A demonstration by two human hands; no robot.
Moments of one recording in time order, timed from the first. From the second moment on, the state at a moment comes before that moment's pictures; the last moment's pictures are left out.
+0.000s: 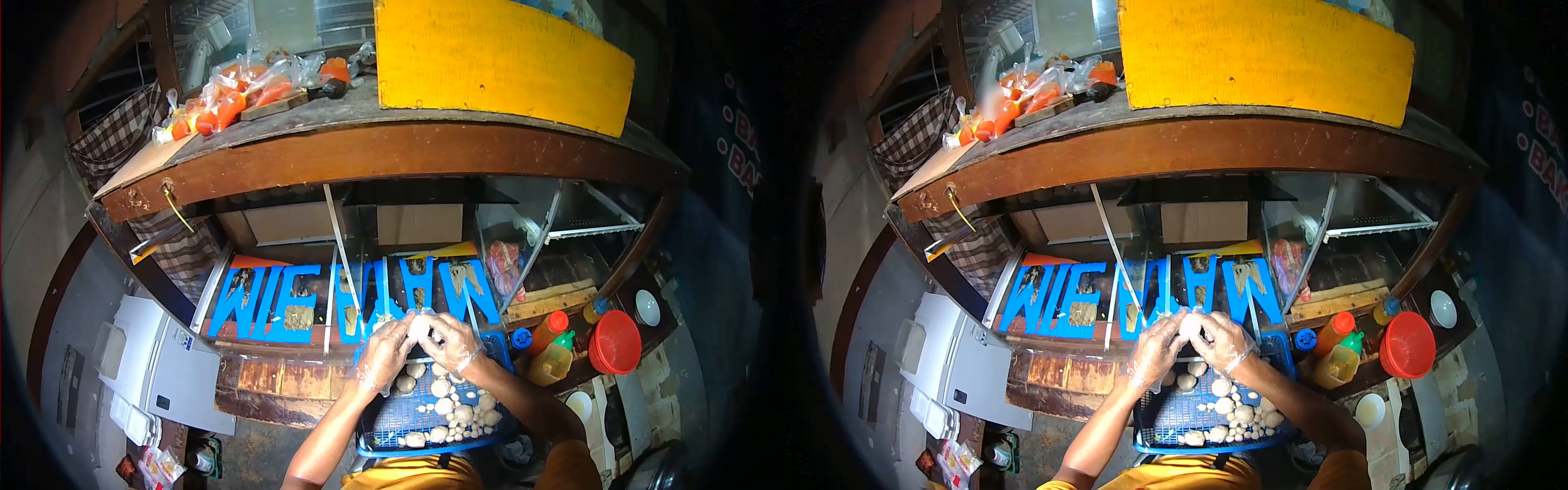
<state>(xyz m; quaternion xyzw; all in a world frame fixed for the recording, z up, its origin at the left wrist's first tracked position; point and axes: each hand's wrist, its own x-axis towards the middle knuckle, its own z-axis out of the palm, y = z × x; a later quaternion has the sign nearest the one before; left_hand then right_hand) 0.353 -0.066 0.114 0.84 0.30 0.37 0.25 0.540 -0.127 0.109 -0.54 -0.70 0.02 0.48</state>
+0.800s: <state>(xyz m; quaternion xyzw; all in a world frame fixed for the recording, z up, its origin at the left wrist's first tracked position) 0.392 0.016 0.190 0.79 0.16 0.59 0.08 0.558 -0.023 0.180 -0.43 -0.68 -0.18 0.56</state>
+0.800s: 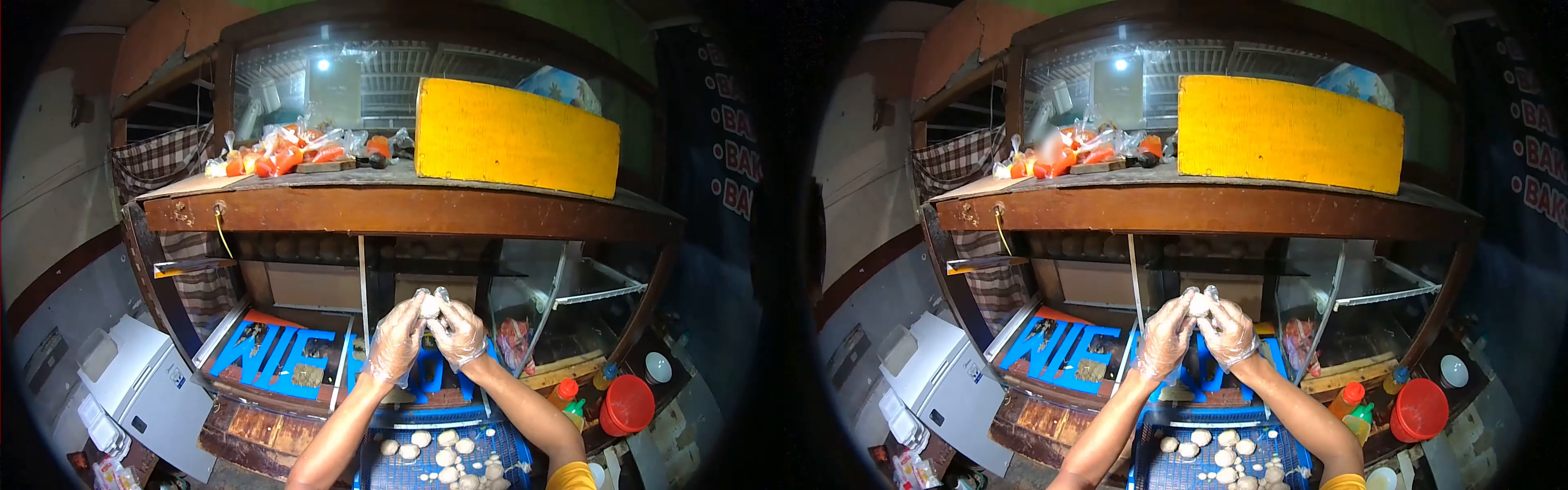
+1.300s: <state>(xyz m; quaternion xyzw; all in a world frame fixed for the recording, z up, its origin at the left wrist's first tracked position) 0.429 0.085 0.192 0.75 0.17 0.64 -0.08 0.577 0.060 0.170 -0.42 -0.61 -0.28 0.61</state>
